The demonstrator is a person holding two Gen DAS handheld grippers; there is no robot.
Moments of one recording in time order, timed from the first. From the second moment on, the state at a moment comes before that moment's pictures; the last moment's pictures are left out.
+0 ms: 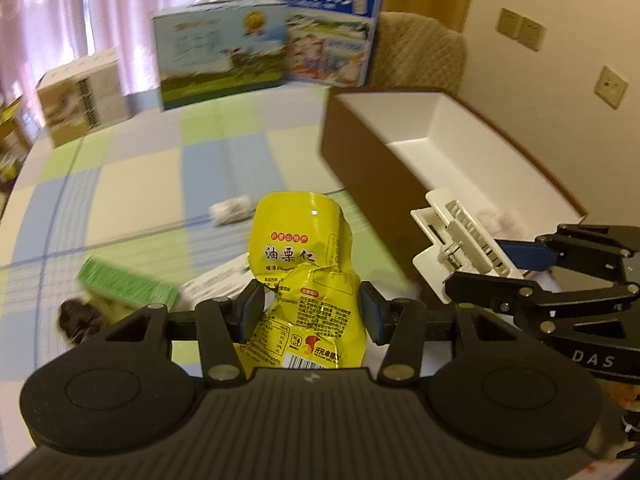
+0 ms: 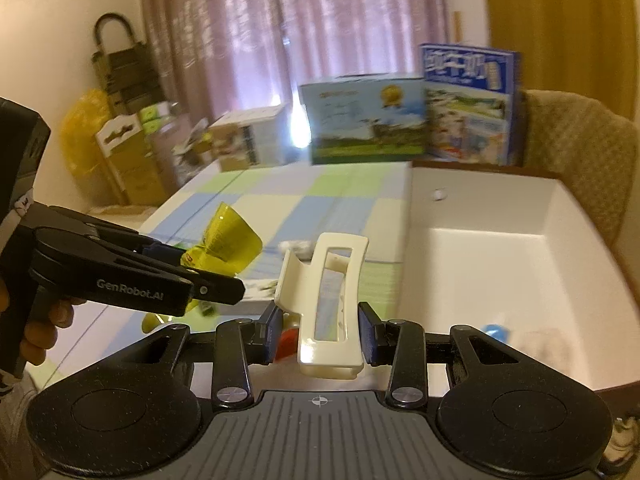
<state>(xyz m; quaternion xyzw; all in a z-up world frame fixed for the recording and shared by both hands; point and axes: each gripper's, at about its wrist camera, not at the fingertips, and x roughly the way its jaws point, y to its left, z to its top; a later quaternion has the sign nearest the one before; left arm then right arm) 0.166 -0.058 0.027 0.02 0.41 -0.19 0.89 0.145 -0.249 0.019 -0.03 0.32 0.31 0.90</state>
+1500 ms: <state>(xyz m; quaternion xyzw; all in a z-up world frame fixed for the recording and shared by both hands) 0.263 -0.276 -0.013 0.07 0.48 -0.22 0.85 0.262 -0.393 -0.007 -0.04 0.38 0.16 0.91</state>
